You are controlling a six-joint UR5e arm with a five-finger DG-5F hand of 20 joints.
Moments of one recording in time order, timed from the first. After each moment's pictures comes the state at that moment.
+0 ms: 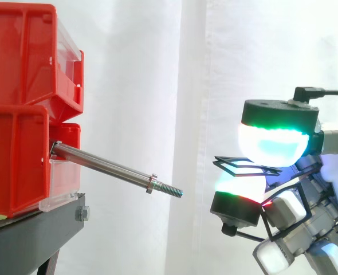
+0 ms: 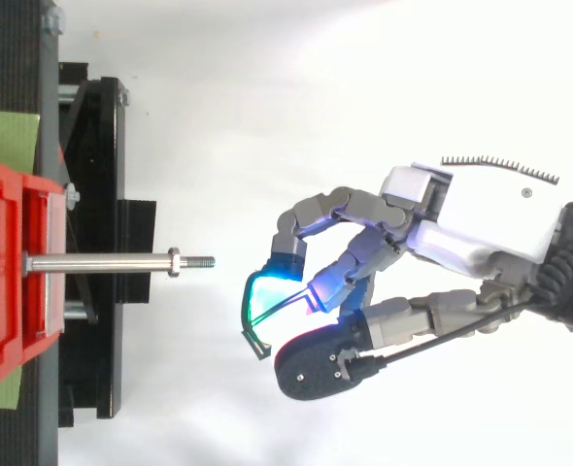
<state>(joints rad) 0.27 -2.20 -1.27 -3.07 -1.06 0.18</state>
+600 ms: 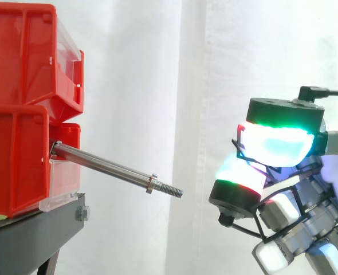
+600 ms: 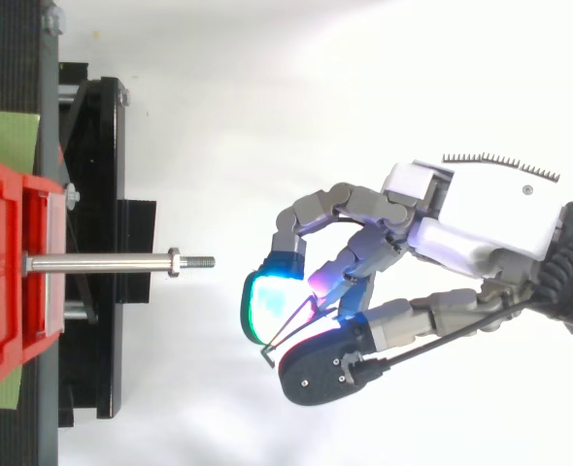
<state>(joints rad) 0.27 -2.20 -1.27 -3.07 -1.06 0.21</state>
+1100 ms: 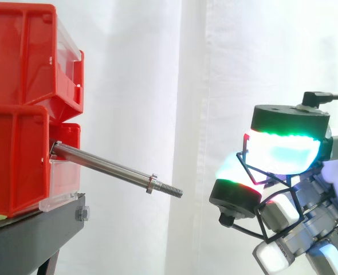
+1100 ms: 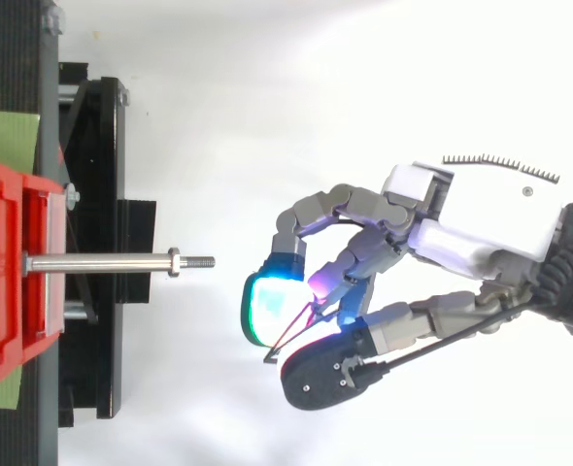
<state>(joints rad) 0.27 -2.20 -1.27 -3.07 -1.06 0.21</state>
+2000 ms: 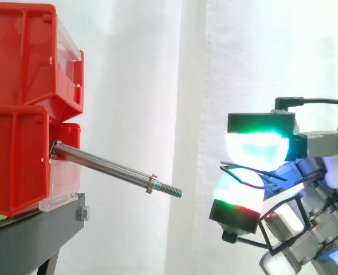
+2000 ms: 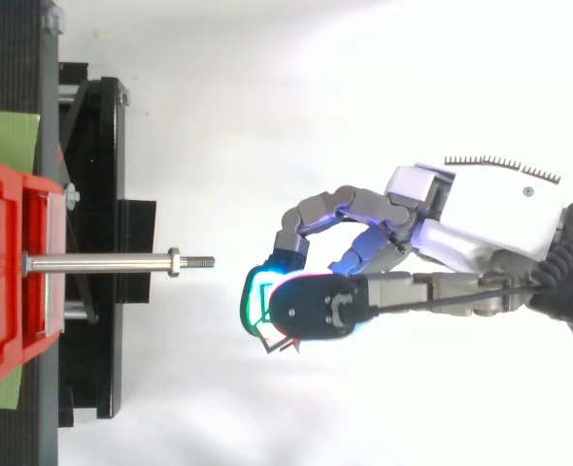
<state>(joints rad) 0.27 -2.21 -1.27 -3.10 -1.06 0.21</state>
